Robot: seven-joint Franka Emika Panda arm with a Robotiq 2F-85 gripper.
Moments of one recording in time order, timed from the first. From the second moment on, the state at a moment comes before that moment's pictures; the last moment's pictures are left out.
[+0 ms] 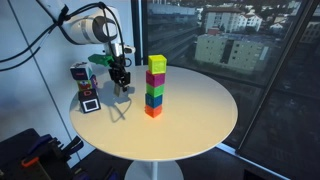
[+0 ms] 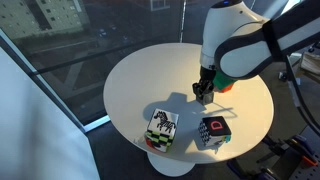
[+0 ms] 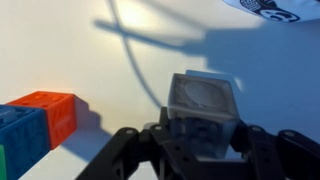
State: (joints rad) arm 0.12 0.28 0.02 -2.22 -0.16 2.44 0.37
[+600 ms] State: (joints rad) arm 0.16 0.33 -0.03 -2.22 -0.21 2.50 0.44
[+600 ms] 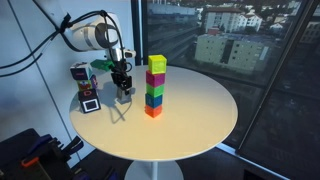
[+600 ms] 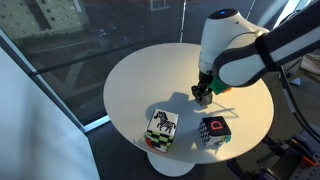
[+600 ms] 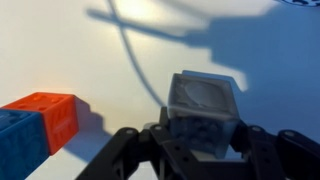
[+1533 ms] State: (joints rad) arm 0.18 0.32 -0.04 -2.22 -0.21 2.48 0.44
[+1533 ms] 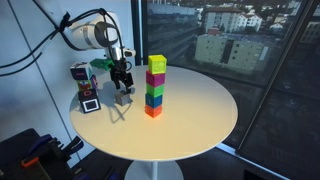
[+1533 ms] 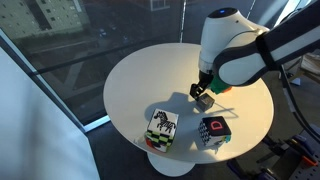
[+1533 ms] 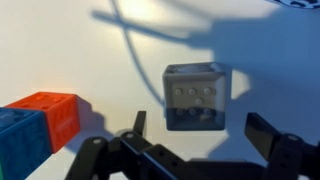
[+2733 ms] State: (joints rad) arm 0.12 0.13 0.00 -2.22 -0.13 2.04 0.21
